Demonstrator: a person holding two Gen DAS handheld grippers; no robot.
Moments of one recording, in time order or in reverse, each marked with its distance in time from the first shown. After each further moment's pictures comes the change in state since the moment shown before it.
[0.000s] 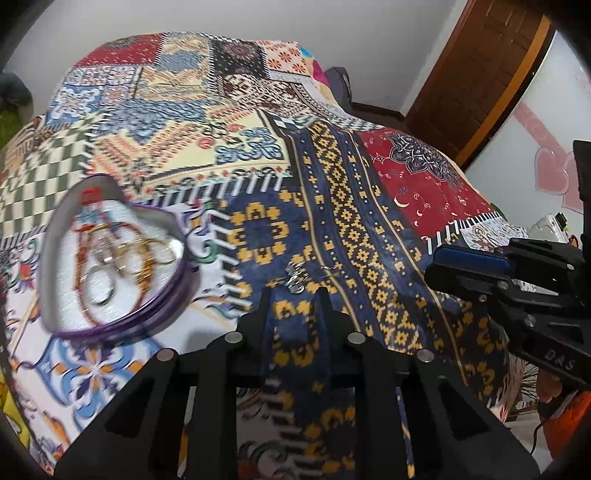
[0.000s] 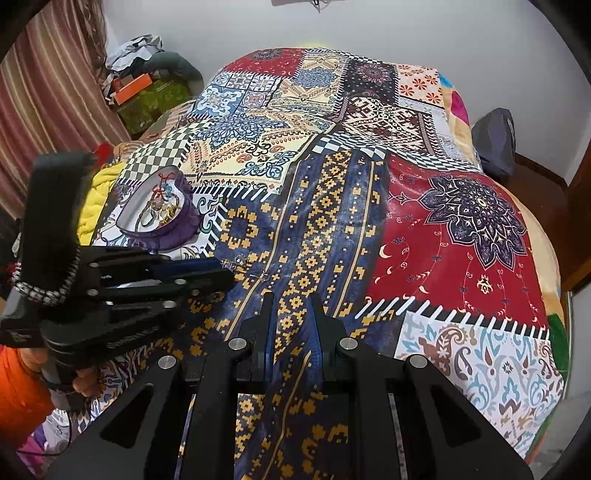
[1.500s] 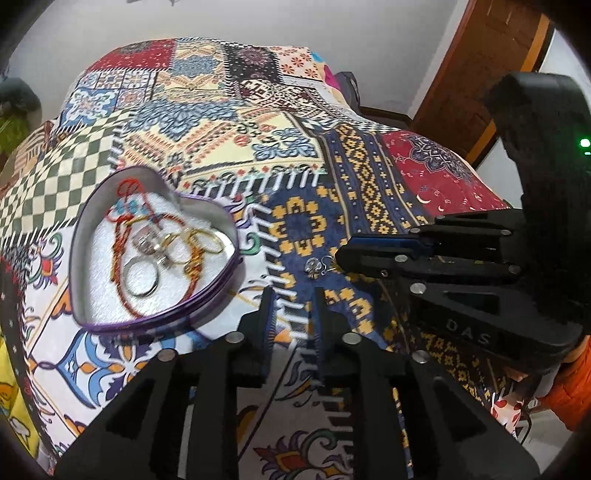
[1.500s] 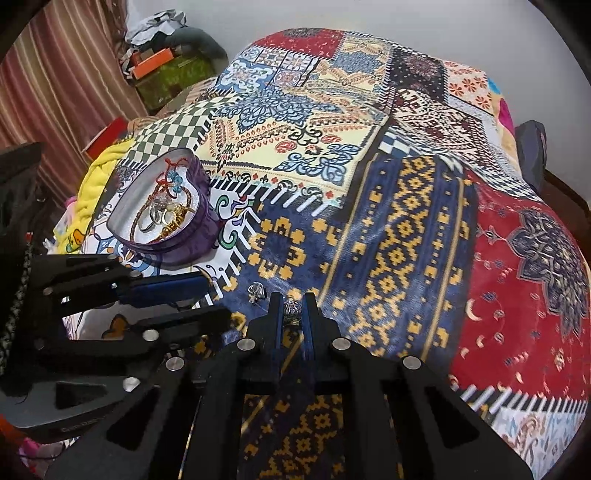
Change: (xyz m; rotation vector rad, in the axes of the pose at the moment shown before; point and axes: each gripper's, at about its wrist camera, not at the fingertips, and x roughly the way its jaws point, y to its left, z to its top) left arm -0.011 0.020 -0.009 0.020 -0.031 0.041; right arm 0.052 0.028 0.024 -0.087 0.062 0.049
